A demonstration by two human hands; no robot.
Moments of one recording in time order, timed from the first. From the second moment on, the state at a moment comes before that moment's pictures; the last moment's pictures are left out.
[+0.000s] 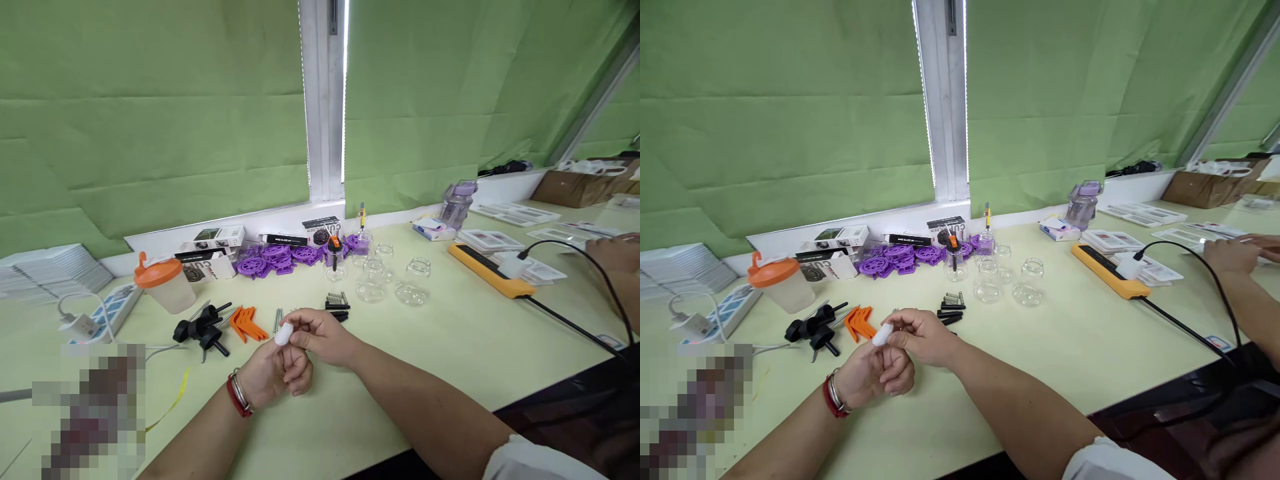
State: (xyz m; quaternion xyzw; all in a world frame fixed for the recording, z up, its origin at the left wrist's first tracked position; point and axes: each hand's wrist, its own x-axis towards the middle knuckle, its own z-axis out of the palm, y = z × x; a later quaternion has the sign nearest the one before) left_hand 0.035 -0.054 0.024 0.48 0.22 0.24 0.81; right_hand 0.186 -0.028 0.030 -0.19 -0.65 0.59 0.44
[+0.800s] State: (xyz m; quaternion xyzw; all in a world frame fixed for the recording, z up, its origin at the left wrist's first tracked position) left_hand 0.039 -0.057 0.023 0.47 0.25 0.22 0.82; right_hand 0.185 -0.030 0.033 -0.22 -0.63 0.60 0.43
